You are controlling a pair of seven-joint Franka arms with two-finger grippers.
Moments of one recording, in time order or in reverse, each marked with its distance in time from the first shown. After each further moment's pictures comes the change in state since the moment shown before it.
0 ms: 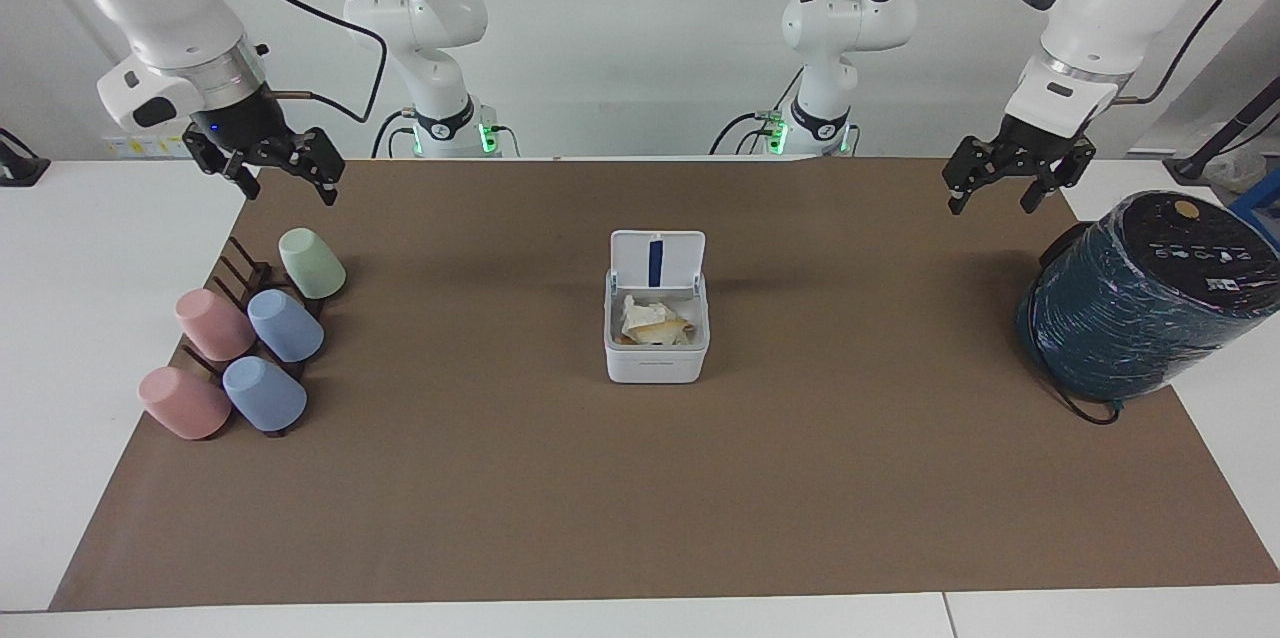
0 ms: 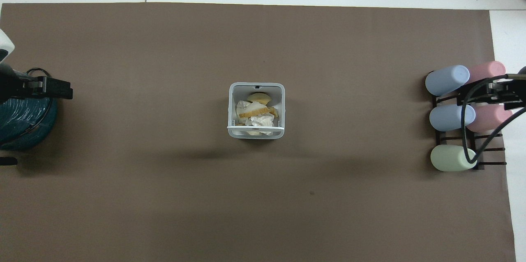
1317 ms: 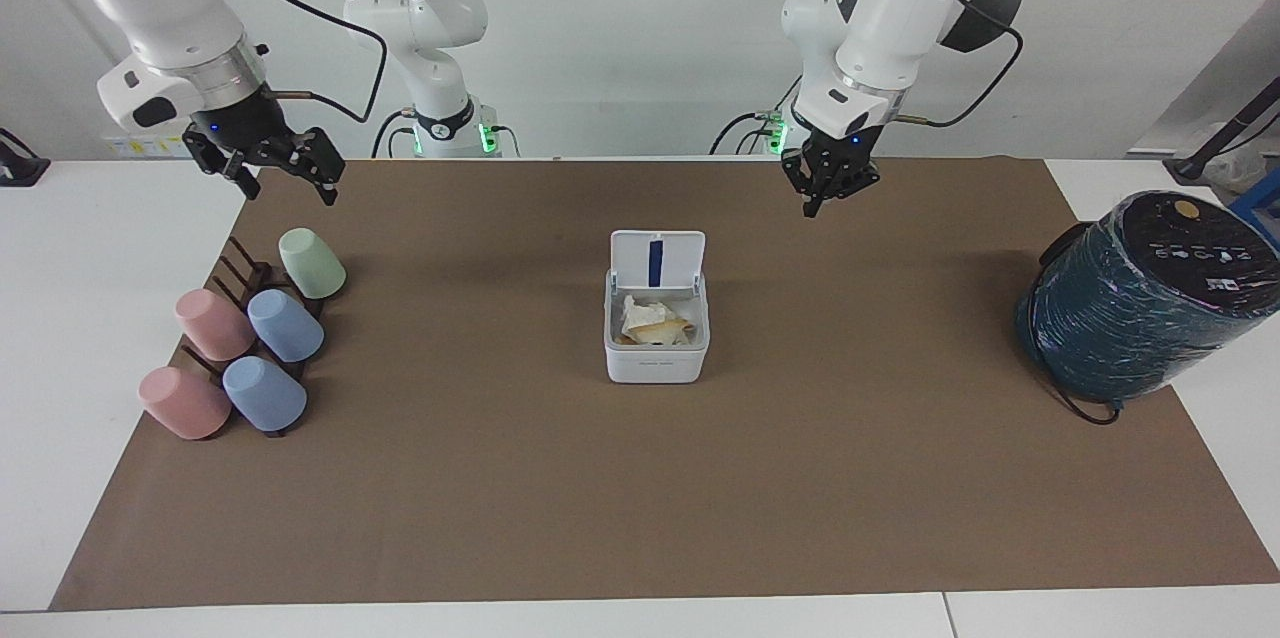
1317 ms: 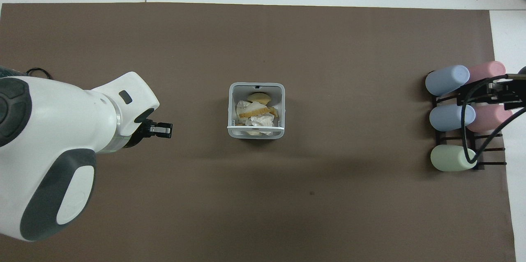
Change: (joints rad) left arm -0.338 -0.105 -0.023 -0.275 -0.104 0.195 -0.192; right arm 0.000 0.000 0.000 0.000 0.000 0.000 0.000
